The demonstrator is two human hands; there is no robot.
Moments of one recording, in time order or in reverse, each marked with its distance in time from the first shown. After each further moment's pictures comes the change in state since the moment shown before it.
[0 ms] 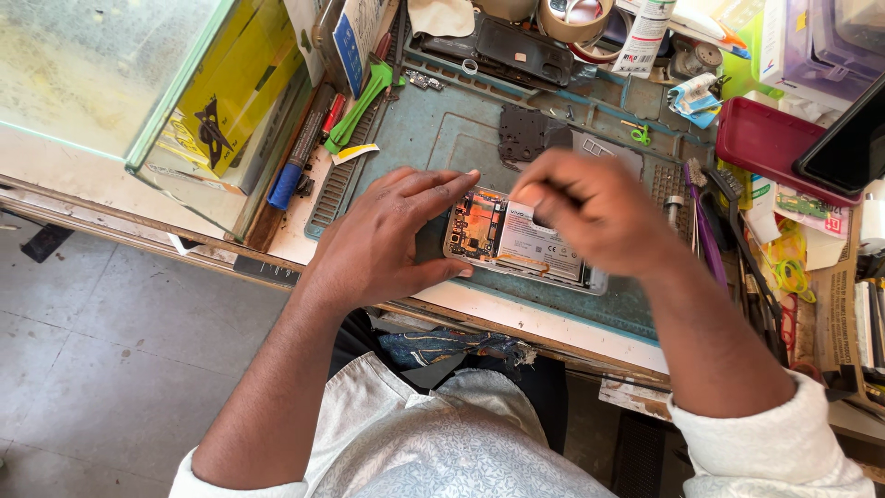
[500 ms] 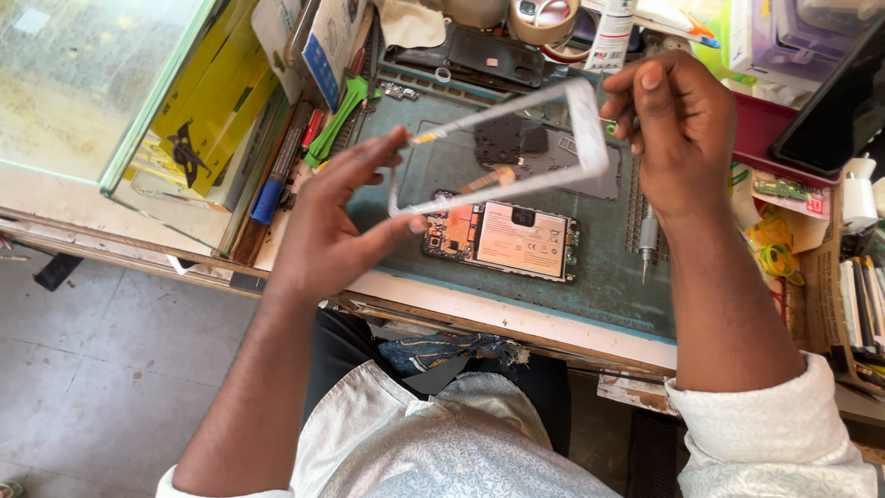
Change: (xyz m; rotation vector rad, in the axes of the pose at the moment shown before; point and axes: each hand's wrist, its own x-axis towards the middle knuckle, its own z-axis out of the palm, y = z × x) left_hand -0.001 -0.011 -0.008 -0.371 0.235 -0.075; right_hand -0.015 0.051 -0.049 0.310 0.538 -0.090
